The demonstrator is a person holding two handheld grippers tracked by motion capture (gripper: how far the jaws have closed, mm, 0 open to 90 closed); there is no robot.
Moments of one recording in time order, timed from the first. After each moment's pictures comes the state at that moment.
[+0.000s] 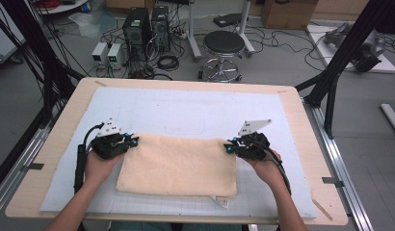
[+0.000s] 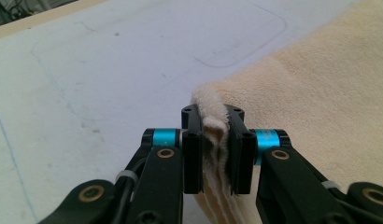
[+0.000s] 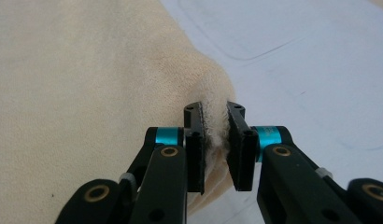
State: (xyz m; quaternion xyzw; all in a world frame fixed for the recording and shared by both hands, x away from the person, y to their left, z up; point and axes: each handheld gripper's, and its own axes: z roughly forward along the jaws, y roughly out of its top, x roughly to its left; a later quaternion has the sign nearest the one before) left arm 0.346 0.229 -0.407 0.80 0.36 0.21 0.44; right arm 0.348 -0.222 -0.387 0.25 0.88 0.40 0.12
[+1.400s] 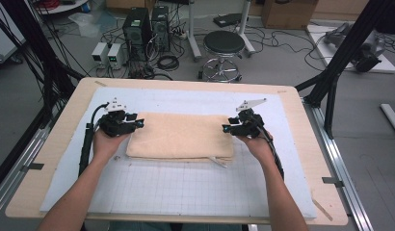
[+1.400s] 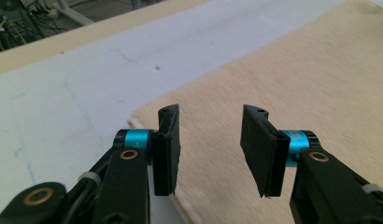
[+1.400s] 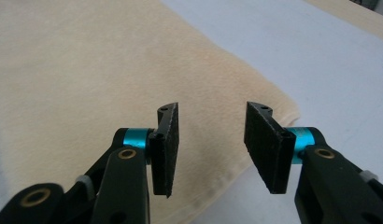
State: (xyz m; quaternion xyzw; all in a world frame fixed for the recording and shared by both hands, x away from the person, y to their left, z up) left arm 0.398 0.228 -0.403 0.79 0.38 0.20 0.44; right arm 0.418 -0.221 -0.394 0.33 0.85 0.40 0.13
